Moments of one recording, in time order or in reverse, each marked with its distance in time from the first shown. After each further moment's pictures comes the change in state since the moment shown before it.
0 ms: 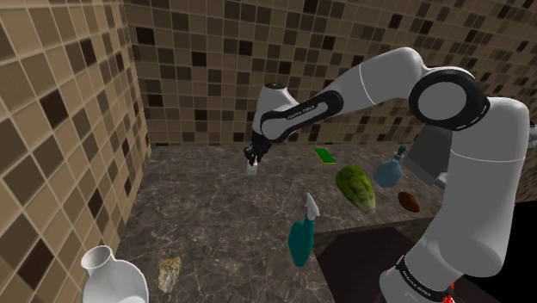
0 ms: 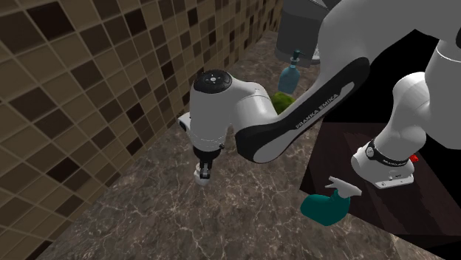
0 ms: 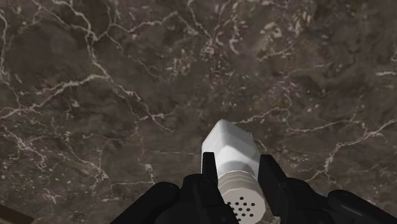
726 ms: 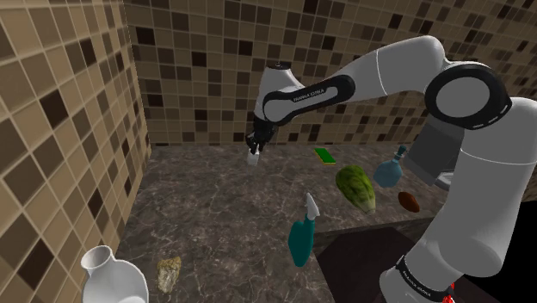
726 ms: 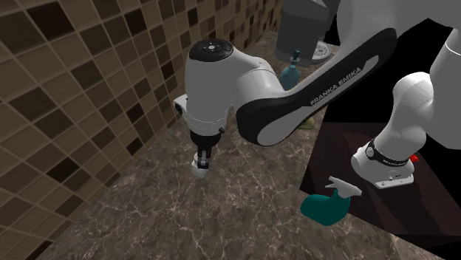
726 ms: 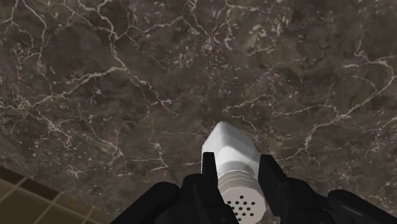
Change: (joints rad) arm -0.004 -0.083 0.007 0.042 0.015 -0.124 -0.013
